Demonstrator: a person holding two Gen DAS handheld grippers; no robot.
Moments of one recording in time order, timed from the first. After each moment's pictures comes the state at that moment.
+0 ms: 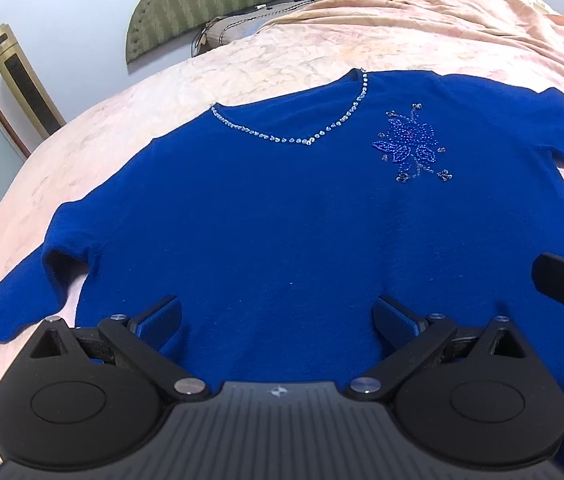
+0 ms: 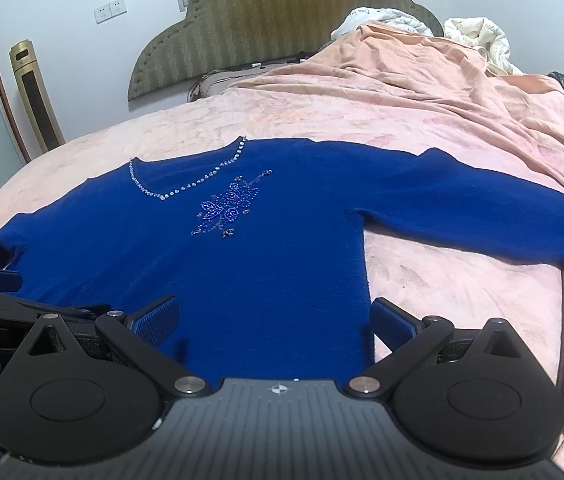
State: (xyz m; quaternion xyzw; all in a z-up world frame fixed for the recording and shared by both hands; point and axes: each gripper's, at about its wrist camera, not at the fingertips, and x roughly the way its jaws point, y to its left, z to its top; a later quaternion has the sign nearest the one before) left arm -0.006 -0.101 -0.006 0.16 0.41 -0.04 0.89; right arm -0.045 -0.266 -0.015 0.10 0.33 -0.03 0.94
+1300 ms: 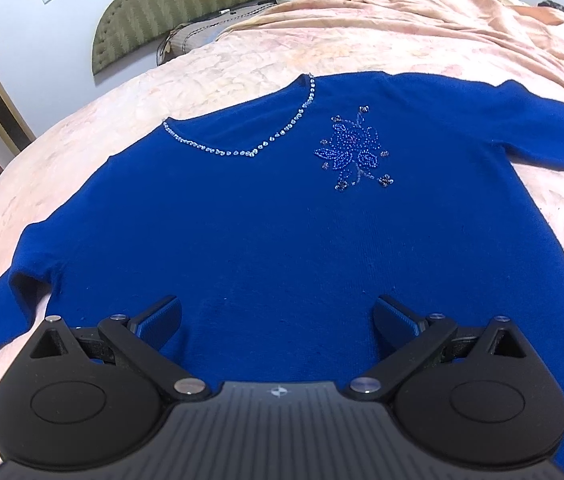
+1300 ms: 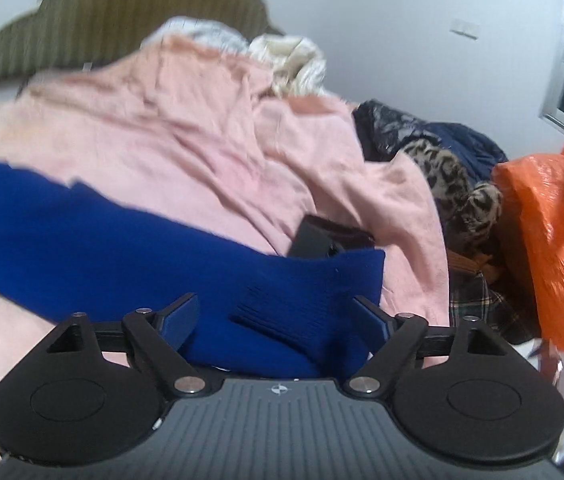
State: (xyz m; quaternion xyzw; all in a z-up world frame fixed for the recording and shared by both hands) left arm -0.010 -0.131 -0.004 0.17 0.42 -0.08 0.89; right arm -0.048 -0.480 -0.024 -0.04 0.33 -0.26 0.91
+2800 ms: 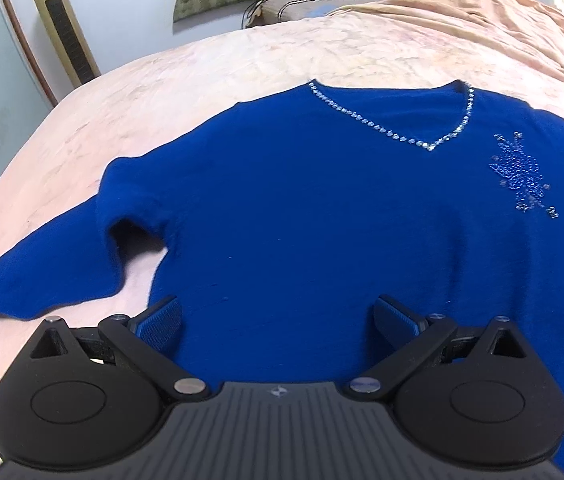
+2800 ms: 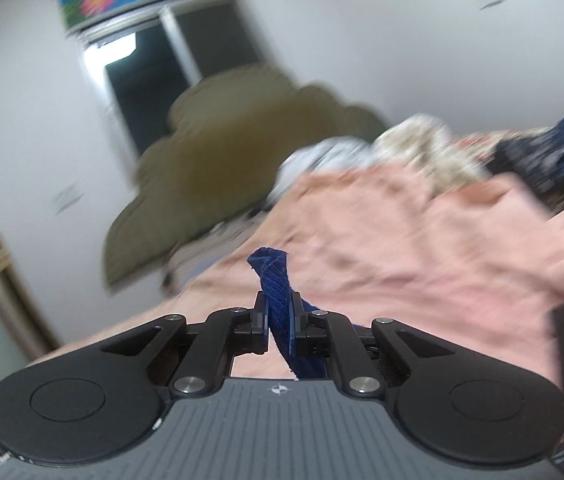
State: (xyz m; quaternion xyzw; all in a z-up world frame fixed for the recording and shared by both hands) left arm 0.035 -0.013 -0.005 0.09 0.44 0.01 0.89; right arm 0.031 -0.406 0.085 0.22 0.13 -0.07 0.96
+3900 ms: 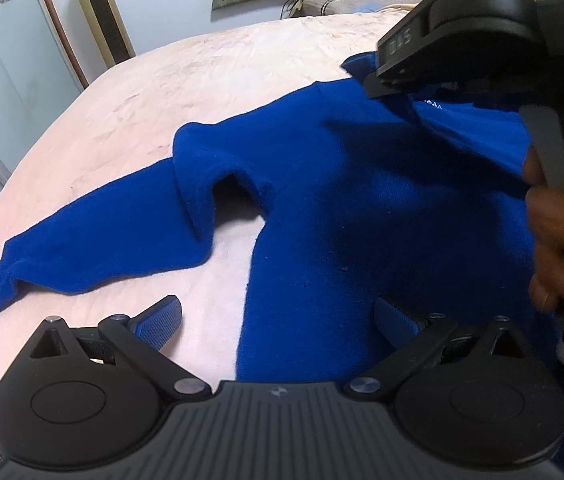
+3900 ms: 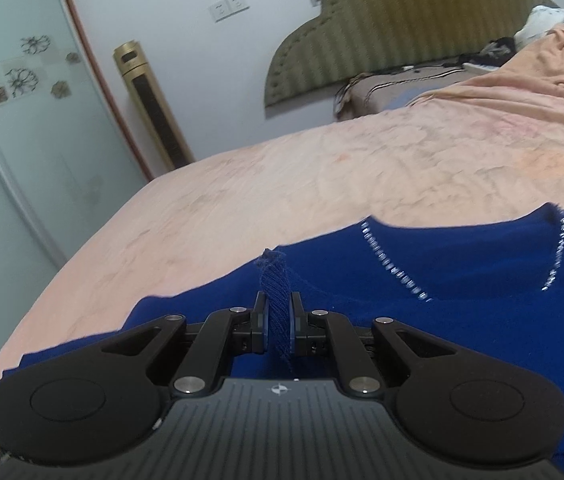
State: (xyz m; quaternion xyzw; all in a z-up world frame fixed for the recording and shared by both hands) left arm 0.027 0.050 -0.013 0.08 0.44 0.04 0.89; right arm 0.148 -0.068 0.004 0.14 0.30 0.16 0.93
